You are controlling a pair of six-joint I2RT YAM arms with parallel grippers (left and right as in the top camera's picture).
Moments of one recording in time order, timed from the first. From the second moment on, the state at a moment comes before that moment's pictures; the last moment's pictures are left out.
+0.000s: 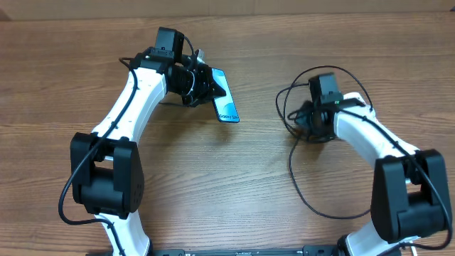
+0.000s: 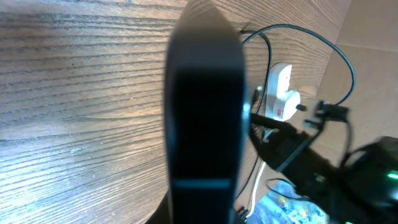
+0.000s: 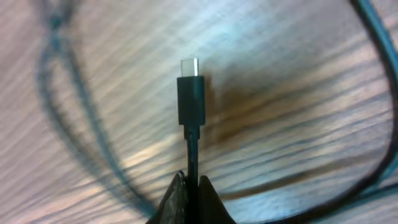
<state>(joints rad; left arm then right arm) -0.21 1.98 1.59 -0.81 0.74 -0.58 0.17 1.76 1.08 -0.56 0.03 0.70</state>
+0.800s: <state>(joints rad) -0.06 2.02 1.59 -0.32 1.31 -0.63 0.53 1.58 1.18 -0.66 -0.46 0.19</state>
